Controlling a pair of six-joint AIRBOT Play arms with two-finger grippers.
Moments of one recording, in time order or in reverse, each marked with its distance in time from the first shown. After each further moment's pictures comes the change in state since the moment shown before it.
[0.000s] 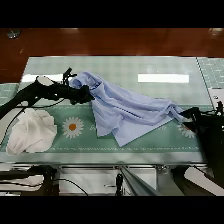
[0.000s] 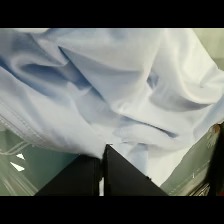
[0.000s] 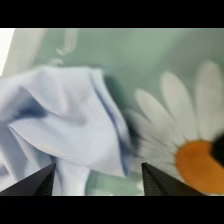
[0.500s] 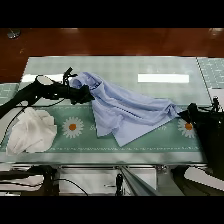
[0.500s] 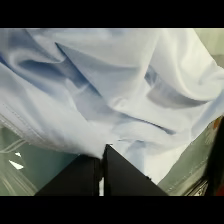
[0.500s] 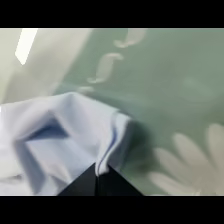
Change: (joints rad) left arm 0.002 0.000 0.013 -0.004 -0.018 0.000; right arm 0.006 -0.118 0.057 0.175 0.036 -0.192
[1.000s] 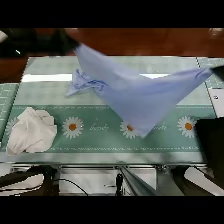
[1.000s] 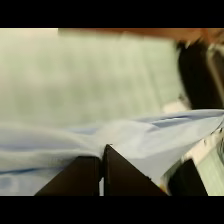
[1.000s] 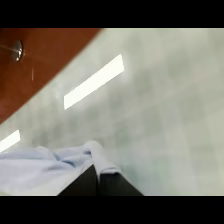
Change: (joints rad) left arm 0.113 0.151 0.587 -0.005 -0.077 0.017; right arm 0.000 0.164 0.650 0.082 0.233 0.094
